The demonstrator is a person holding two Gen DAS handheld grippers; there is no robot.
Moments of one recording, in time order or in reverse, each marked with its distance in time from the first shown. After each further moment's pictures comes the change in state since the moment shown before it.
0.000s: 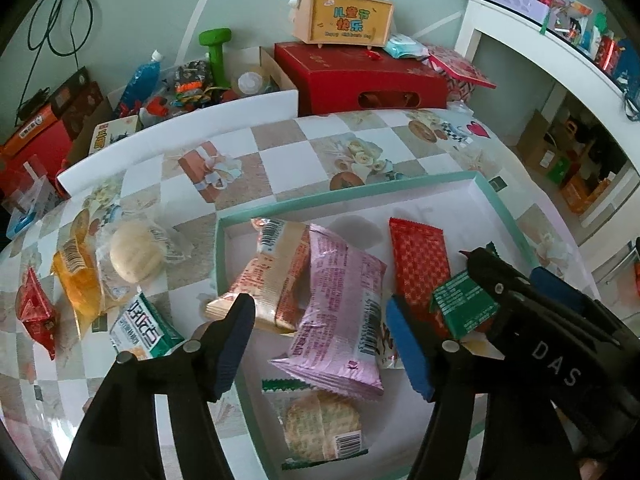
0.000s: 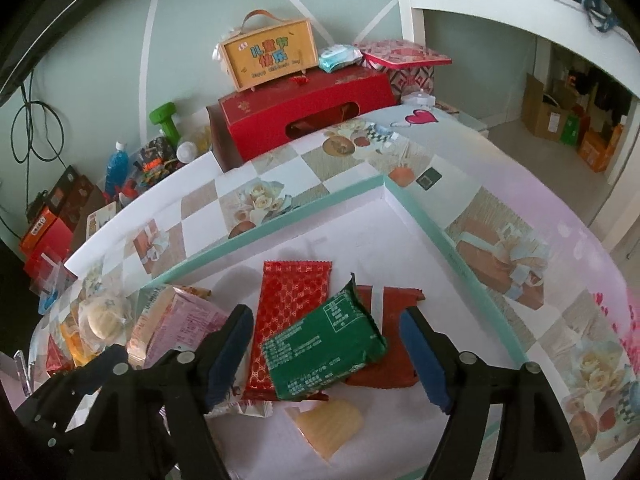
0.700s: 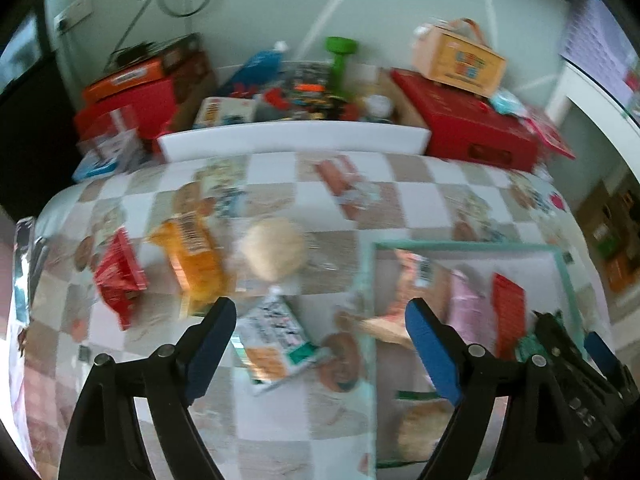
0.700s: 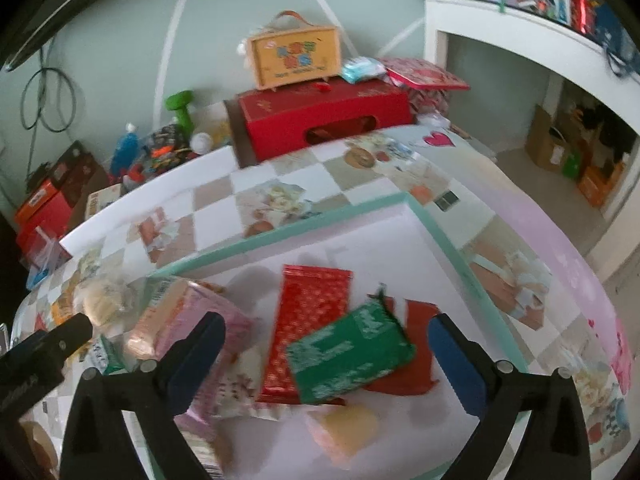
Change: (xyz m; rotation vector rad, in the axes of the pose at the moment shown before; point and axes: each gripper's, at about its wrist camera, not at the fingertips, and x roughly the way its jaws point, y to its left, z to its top) left arm -0.033 0.099 0.001 -0.267 -0.046 0.182; right arm -0.004 0.034 -0.003 -0.112 -0.038 -0.028
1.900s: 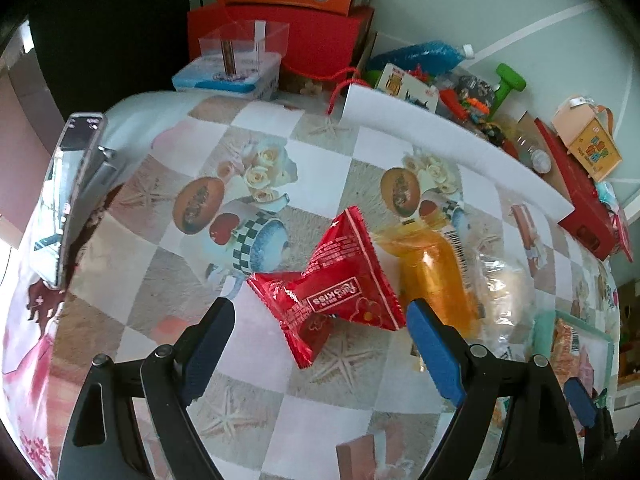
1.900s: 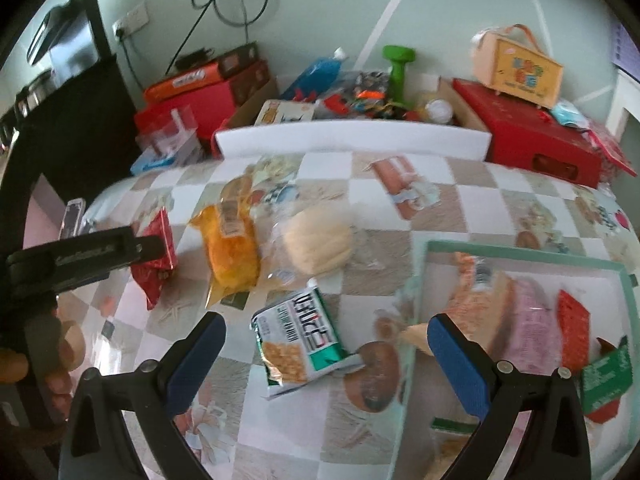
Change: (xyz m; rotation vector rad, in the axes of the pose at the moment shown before) left arm 0.049 0.193 0.004 -0.320 0.096 0.073; right arm 0.015 0.203 -0.047 -0.407 0.079 0.327
